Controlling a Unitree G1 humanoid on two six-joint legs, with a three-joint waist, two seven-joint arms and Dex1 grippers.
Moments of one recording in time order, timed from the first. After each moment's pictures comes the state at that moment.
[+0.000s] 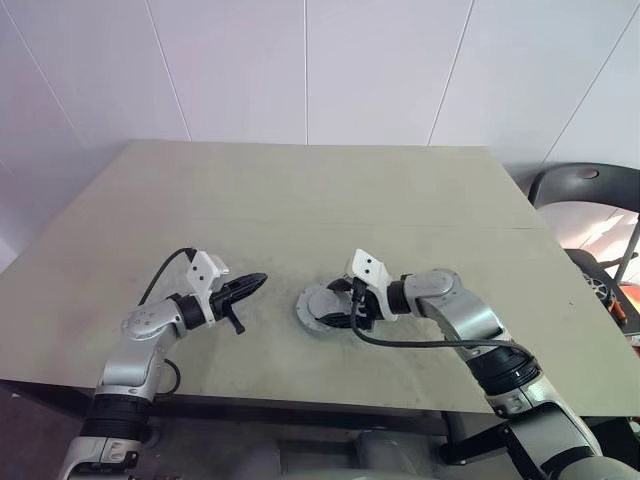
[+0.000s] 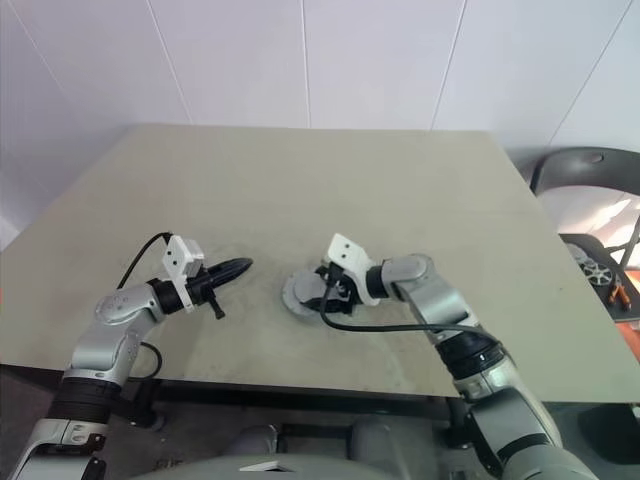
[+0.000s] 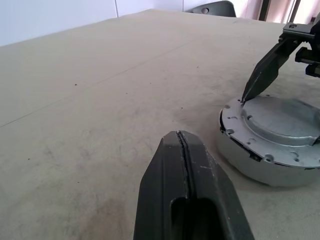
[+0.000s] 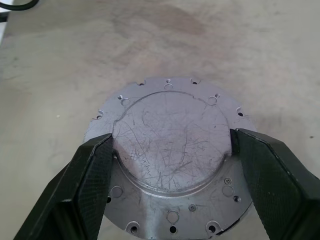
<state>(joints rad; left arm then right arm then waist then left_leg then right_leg) -0.19 0.48 0.02 0.12 -0.34 0.10 -0.90 -0.50 -0.43 0.36 0.05 0.14 0.56 0.98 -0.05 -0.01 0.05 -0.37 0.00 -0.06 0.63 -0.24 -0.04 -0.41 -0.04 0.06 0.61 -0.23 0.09</state>
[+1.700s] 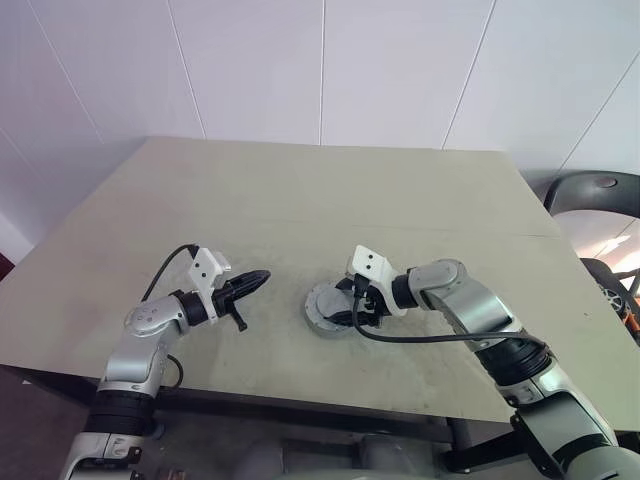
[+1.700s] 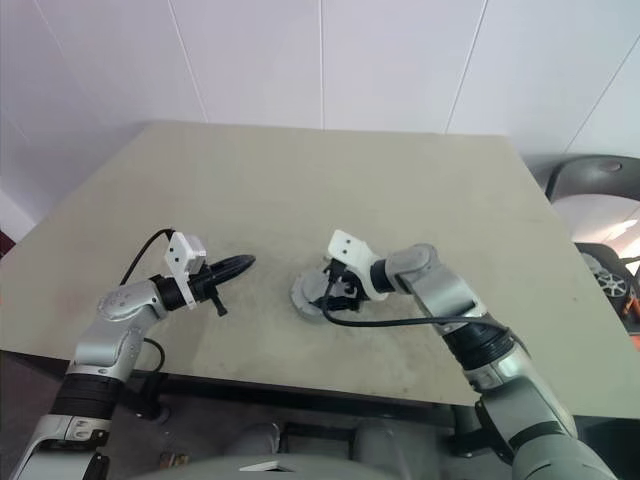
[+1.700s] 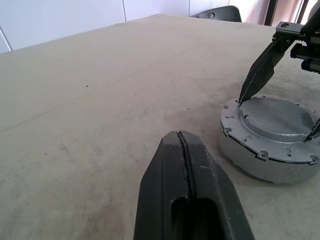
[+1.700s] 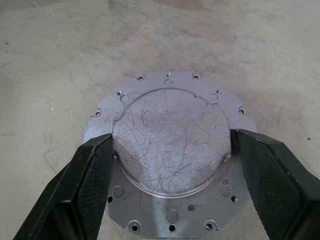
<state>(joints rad) -0.21 0.47 0.02 0.12 -0.34 0.10 -0.91 -0.57 -0.52 0.42 0.00 0.14 0.71 0.99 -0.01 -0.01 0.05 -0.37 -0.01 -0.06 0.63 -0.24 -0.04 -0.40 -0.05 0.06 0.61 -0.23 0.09</state>
